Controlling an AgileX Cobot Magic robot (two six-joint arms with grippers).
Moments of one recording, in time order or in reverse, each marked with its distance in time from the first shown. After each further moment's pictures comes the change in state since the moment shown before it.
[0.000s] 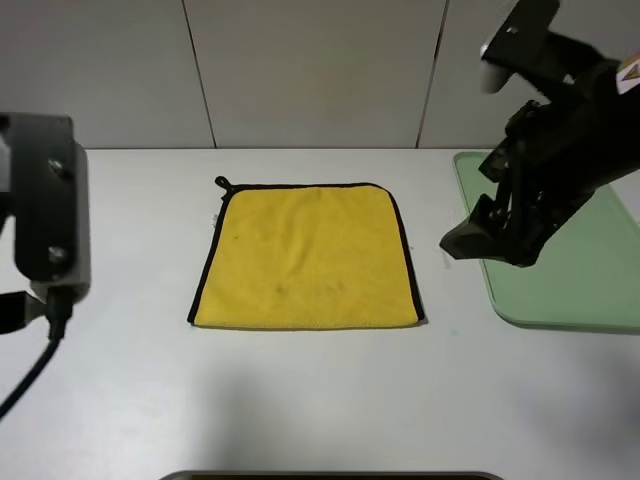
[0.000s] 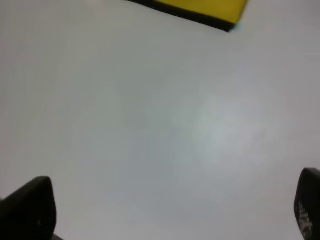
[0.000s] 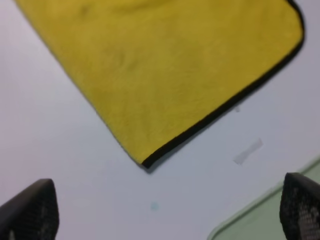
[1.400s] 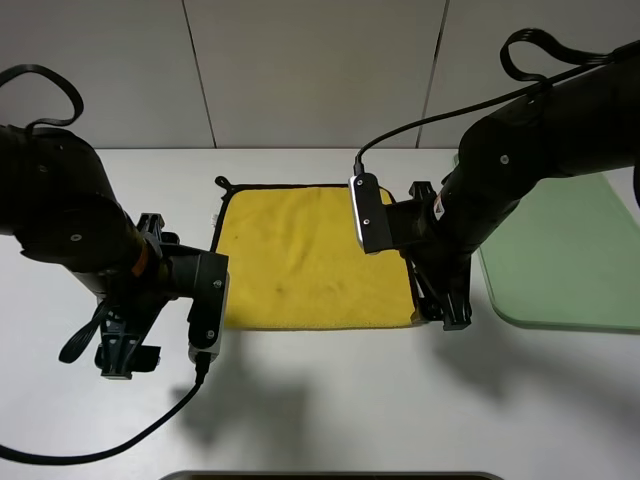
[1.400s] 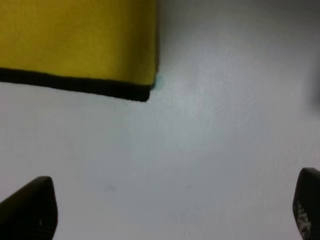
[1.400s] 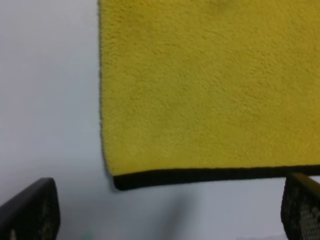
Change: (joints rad) left arm 0.148 0.599 0.096 -0.032 -0.489 0.165; right arm 0.077 0.512 -0.002 -0.200 -0.250 -0.397
